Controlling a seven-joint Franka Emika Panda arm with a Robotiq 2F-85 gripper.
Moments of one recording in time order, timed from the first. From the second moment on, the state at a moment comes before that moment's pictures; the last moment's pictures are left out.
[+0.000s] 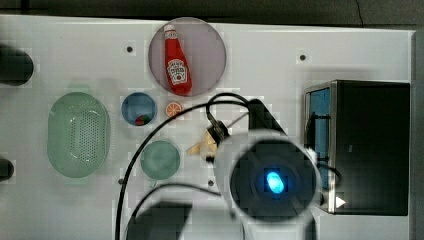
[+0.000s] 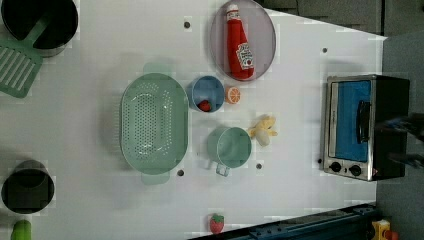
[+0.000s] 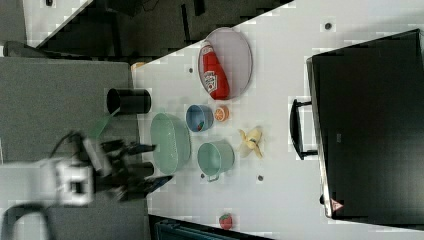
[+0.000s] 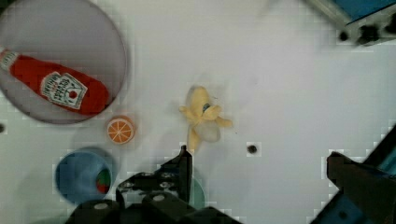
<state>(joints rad) 0.01 -0.31 -0.06 -2.14 -0.02 0.24 0.09</state>
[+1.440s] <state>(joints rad) 0.03 0.34 0.03 -2.47 -0.04 1.07 0.10</state>
